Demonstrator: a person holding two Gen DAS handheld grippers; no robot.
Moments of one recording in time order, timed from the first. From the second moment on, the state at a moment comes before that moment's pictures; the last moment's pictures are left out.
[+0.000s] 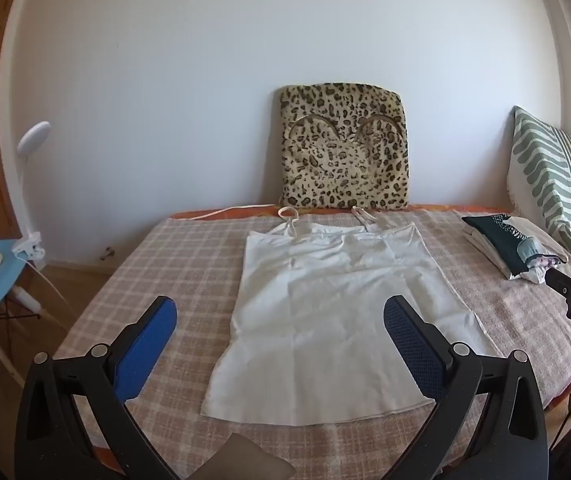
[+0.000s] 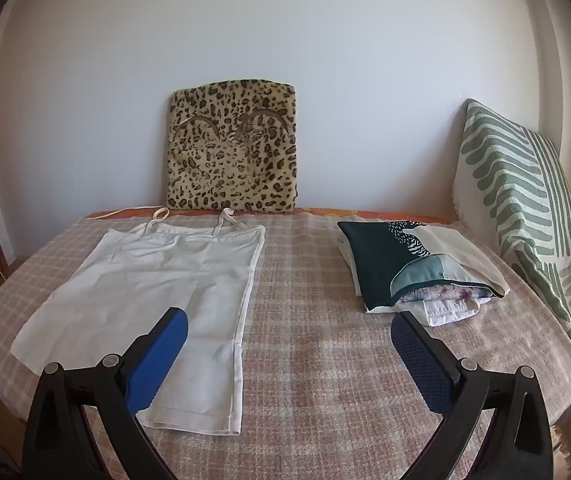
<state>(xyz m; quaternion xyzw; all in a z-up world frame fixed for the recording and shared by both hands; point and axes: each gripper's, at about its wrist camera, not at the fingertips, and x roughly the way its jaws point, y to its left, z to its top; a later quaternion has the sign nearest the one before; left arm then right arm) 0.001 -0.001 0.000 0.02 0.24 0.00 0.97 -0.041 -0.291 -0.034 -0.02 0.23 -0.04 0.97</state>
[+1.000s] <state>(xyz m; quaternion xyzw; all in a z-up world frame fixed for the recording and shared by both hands) -0.007 0.001 0.007 0.02 0.21 0.01 0.98 -0.039 -0.291 -0.032 -0.02 0.23 -0.04 0.97</state>
